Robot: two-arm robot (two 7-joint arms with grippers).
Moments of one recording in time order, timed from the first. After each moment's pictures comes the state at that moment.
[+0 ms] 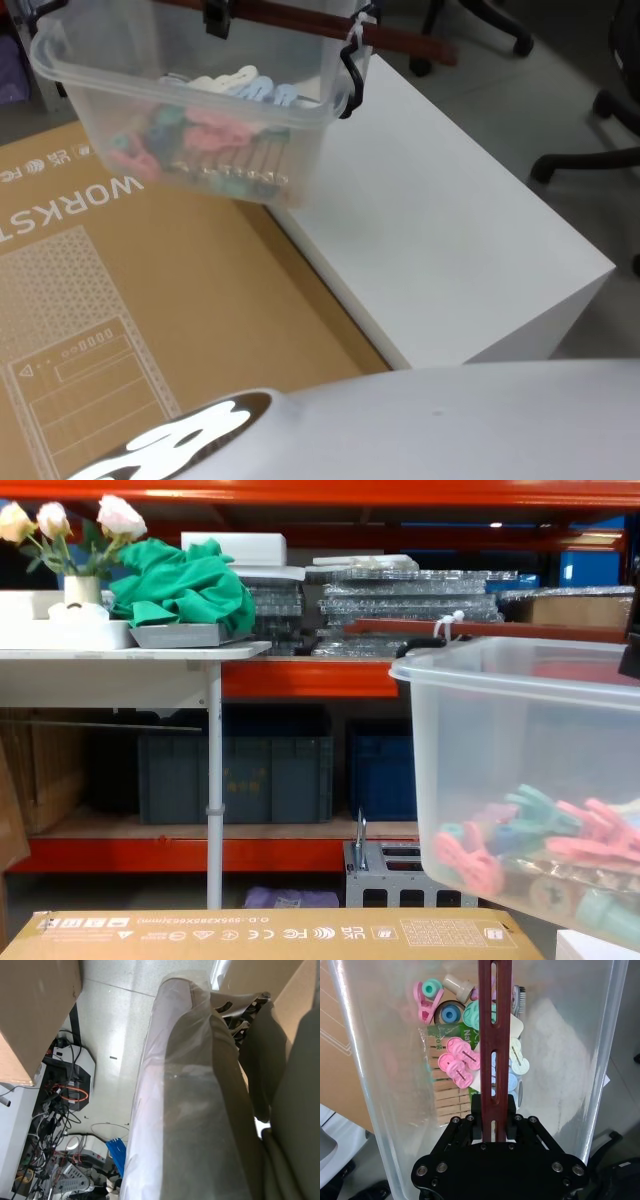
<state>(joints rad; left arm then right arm) -1.47 0.97 1.56 -0.90 0.05 0.15 -1.47 1.45 0.66 -1.17 -1.46 -0.29 -0.12 1.60</state>
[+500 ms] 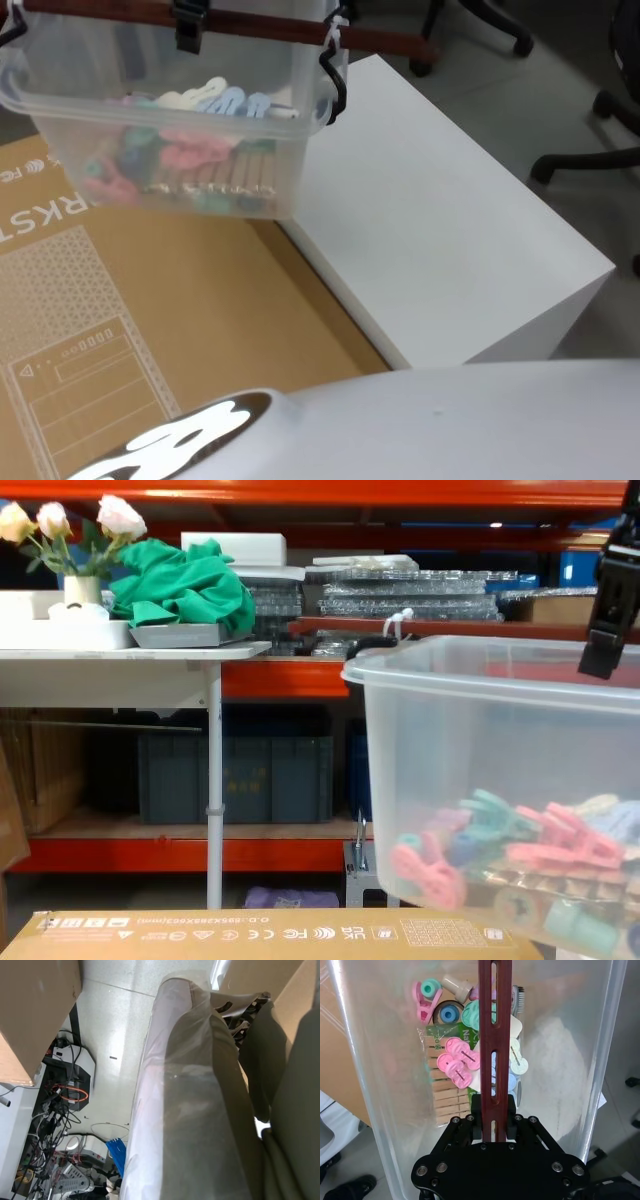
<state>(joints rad) -1.47 0.97 1.56 -0.90 0.05 0.15 -1.47 1.48 0.62 -1.20 -1.49 -0.25 -0.17 1.59</state>
